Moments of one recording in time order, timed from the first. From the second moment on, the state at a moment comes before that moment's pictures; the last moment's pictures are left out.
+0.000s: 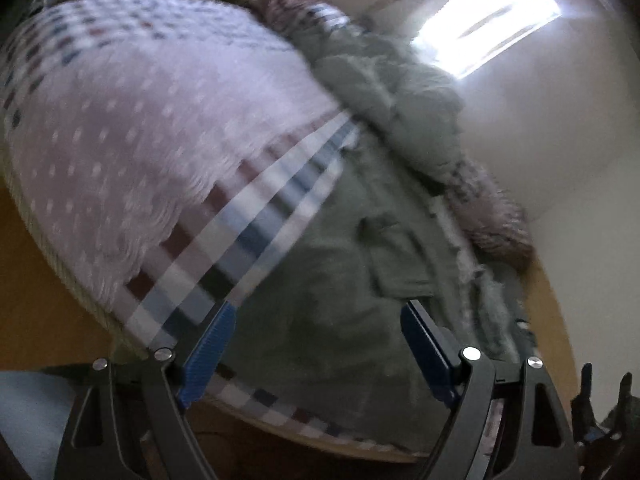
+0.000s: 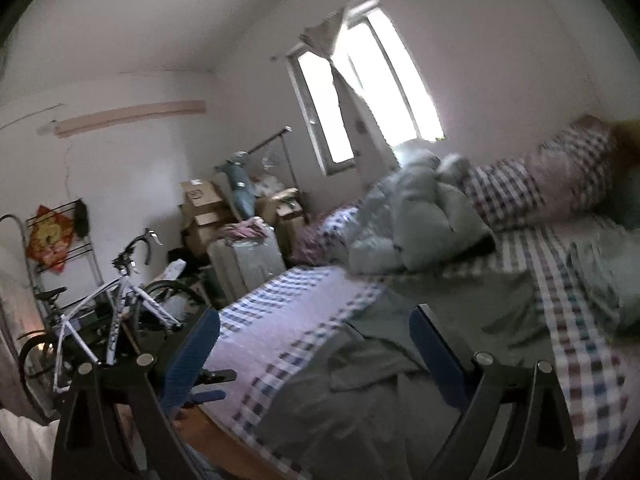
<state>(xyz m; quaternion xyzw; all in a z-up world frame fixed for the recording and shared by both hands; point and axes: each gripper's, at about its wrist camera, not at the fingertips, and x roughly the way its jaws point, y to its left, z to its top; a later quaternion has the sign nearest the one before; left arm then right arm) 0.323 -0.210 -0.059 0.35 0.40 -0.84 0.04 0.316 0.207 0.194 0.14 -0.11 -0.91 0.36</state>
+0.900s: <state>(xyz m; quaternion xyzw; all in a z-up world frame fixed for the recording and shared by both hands) 0.297 -0.199 -0.133 0.40 0.51 -0.76 0.03 0.287 0.121 0.034 0.29 0.01 -0.90 0.31</state>
